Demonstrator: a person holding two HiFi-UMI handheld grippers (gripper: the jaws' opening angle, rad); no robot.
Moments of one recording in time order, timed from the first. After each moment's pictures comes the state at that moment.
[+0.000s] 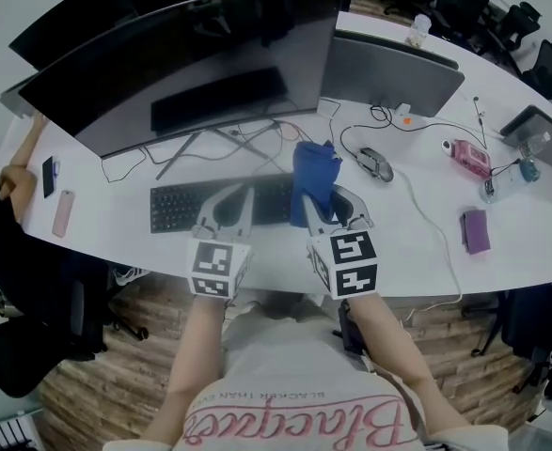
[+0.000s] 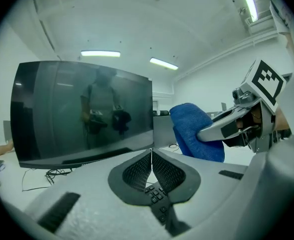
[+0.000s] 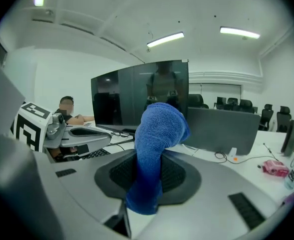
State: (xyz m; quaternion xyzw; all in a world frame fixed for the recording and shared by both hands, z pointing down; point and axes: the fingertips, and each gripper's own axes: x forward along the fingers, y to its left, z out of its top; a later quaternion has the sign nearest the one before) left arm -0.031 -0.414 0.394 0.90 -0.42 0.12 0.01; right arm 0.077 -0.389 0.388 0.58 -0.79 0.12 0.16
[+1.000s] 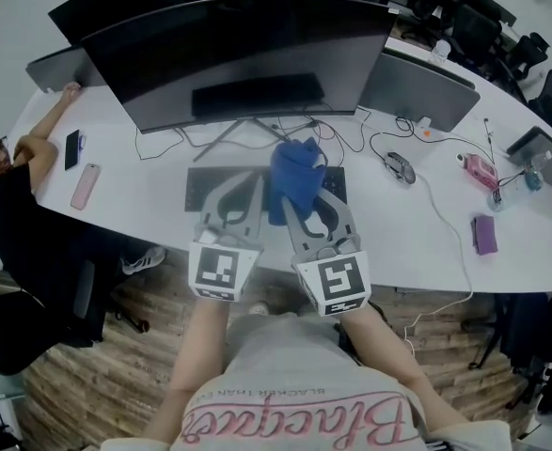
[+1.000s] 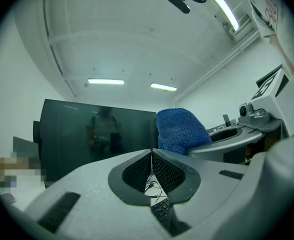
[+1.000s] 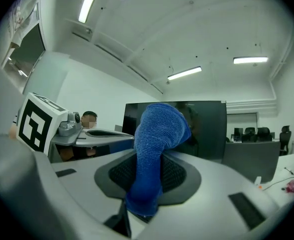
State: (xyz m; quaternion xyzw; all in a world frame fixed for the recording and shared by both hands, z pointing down) left arm -0.130 -0.356 0.314 0.89 -0.45 0.01 -0.09; right arm -0.080 -0.331 0.322 0.53 -0.85 -0.03 0.05
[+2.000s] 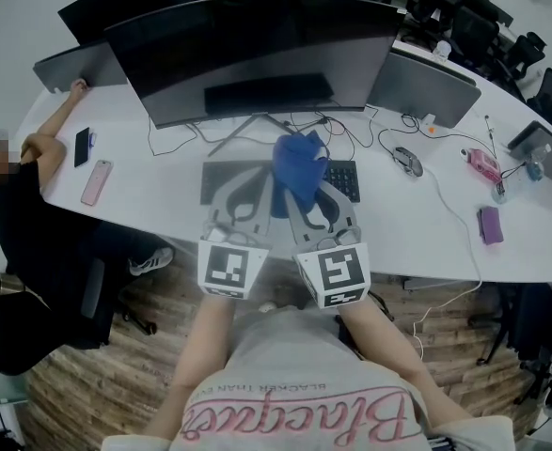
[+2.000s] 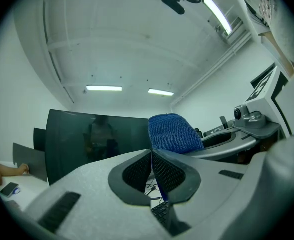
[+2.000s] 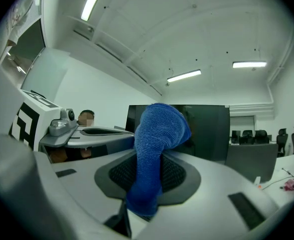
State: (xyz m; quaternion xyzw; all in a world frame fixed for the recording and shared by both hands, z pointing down) left arm -0.161 -0.326 0.302 0.89 -0.44 -0.01 -0.11; right arm -0.123 -0.314 0.319 0.54 -0.84 -0.04 0.04
